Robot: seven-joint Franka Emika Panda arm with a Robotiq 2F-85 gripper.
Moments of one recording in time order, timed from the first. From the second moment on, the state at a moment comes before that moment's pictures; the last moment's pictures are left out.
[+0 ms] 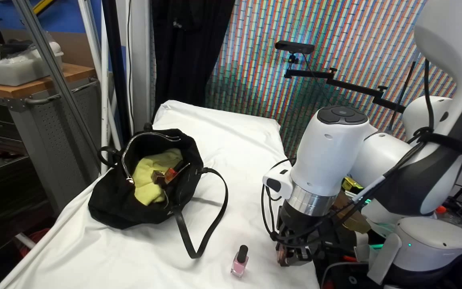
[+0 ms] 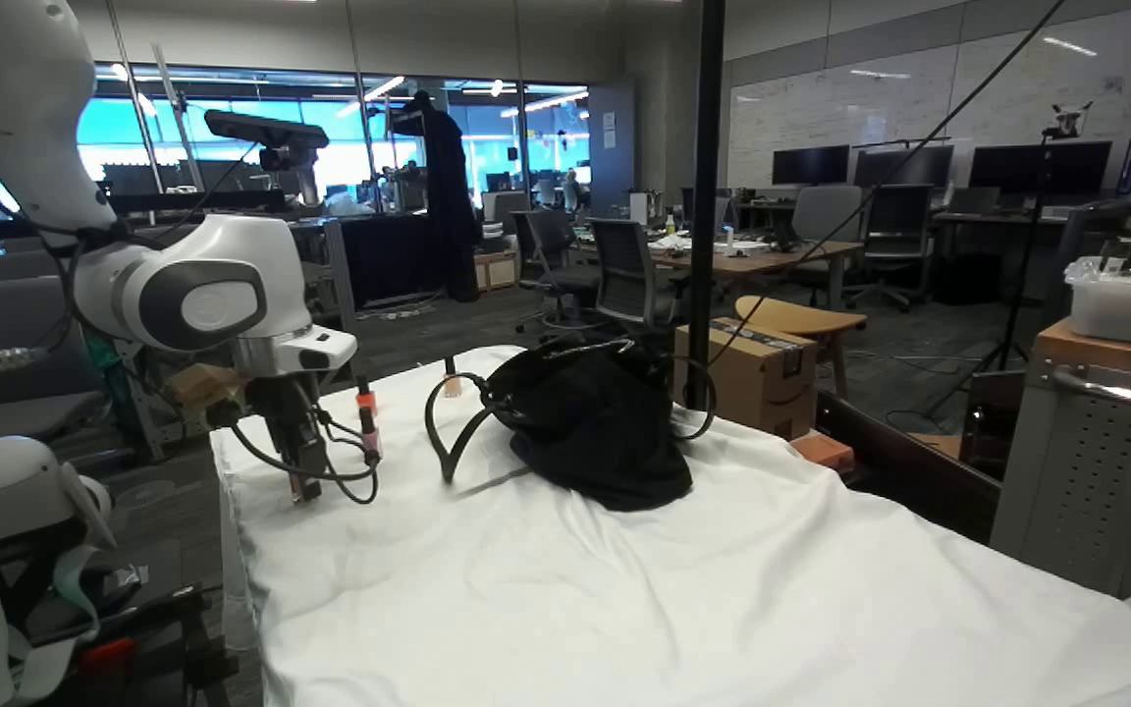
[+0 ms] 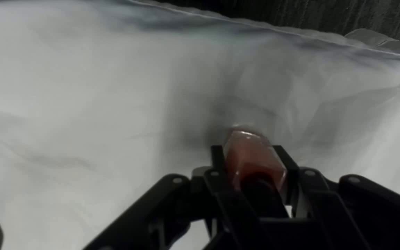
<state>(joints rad) 0.28 0.09 0.26 -2.70 0.02 2.82 0.28</state>
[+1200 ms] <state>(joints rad) 0.20 -0.01 0.18 -2.37 -0.31 2.46 0.39</state>
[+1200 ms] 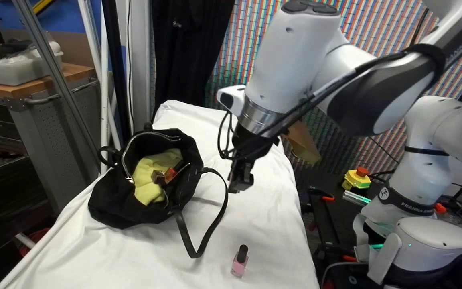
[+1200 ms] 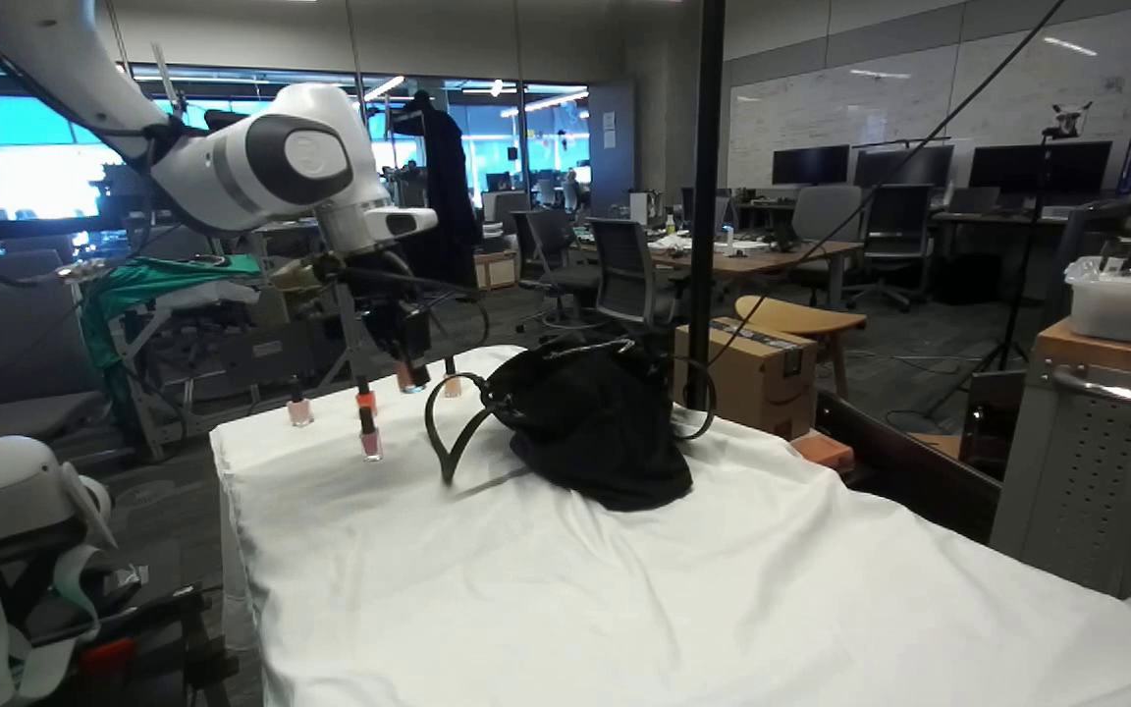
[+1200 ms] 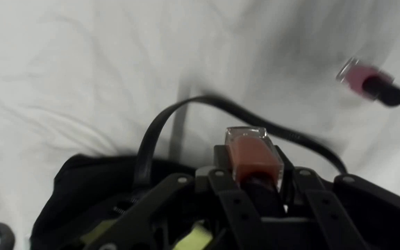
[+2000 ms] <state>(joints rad) 0.18 0.41 0.03 -1.77 -0.50 2.35 0.47</state>
